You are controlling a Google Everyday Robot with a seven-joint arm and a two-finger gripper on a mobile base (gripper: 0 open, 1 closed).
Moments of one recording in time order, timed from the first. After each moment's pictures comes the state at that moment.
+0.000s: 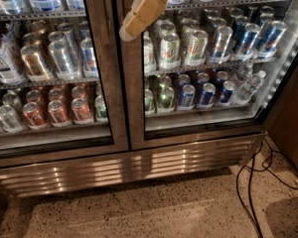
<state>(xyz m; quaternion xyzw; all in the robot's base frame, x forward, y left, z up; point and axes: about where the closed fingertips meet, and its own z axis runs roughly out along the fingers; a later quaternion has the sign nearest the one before) 0.600 0.041 1.066 -0.66 0.57 0.20 0.44</state>
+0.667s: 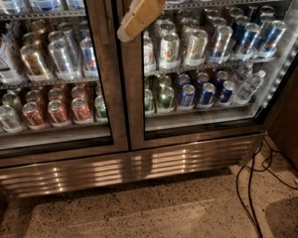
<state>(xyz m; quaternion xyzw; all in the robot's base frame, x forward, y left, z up) 0.599 0.045 1.063 -0.66 0.56 0.22 0.45</state>
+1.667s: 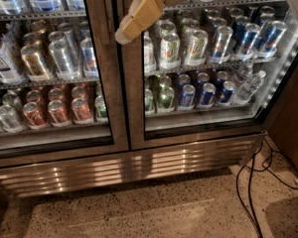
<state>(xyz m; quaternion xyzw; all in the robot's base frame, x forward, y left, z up) 0.599 0.047 1.055 -0.65 0.56 0.25 0.45</state>
